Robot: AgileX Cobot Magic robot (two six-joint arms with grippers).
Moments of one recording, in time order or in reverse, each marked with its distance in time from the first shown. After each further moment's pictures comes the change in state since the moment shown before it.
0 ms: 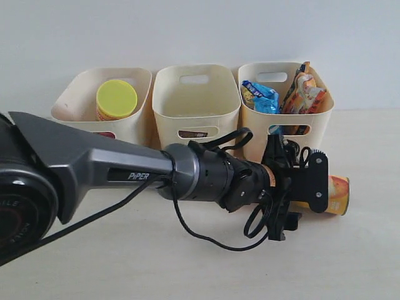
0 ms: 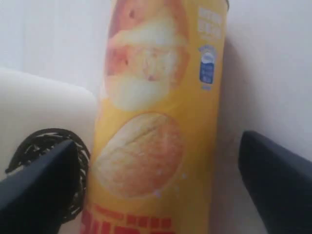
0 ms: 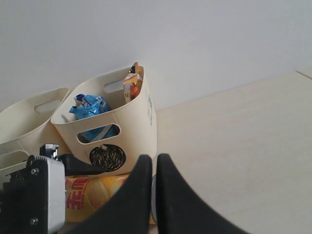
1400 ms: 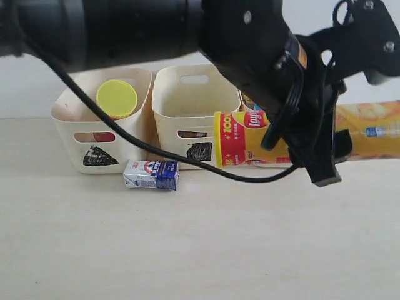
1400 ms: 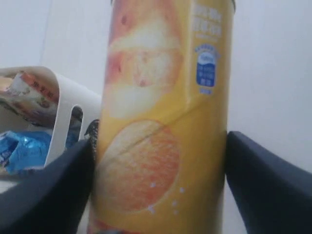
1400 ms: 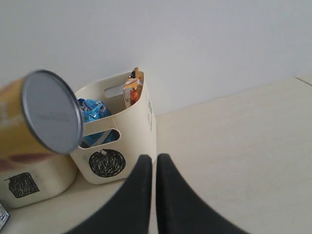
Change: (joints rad) left arm -0.123 -0.473 -0.105 -0.019 0.707 -0.385; right arm 0.000 0.000 0.000 0.000 -0.018 -0.006
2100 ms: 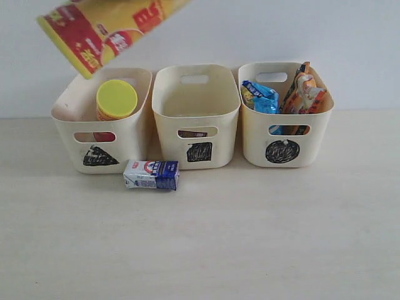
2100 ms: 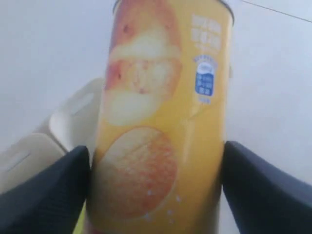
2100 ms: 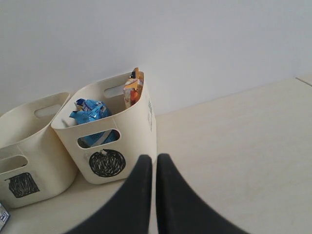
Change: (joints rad) left arm 0.353 -0.382 0.000 0.002 0.174 -0.394; right arm 0.000 0.000 0.000 0.000 0.000 0.000
